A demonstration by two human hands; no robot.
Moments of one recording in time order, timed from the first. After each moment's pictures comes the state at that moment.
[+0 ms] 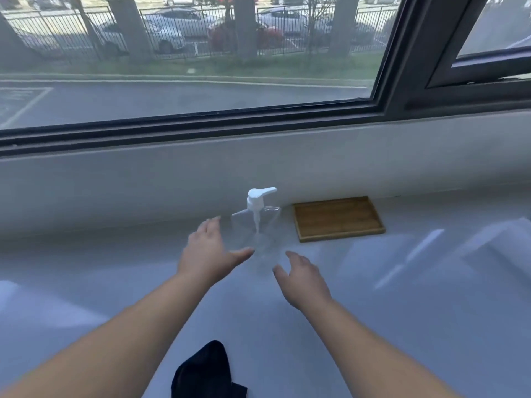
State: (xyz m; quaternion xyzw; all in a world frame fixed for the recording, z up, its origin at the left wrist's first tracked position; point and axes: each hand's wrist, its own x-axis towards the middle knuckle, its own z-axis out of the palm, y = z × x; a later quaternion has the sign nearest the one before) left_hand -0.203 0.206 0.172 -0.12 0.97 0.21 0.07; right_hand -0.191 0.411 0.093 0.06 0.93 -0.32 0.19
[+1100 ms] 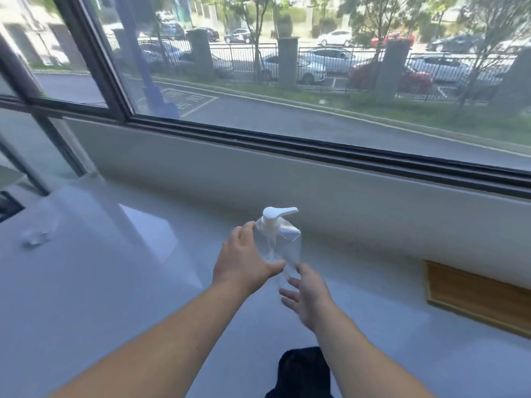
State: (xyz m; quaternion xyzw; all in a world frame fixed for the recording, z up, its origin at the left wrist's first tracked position) left_hand -0.063 0.041 0.231 -0.29 0.91 0.28 -0.11; right_hand -0.133 0.176 0.159 0.16 0.59 -0.69 0.39
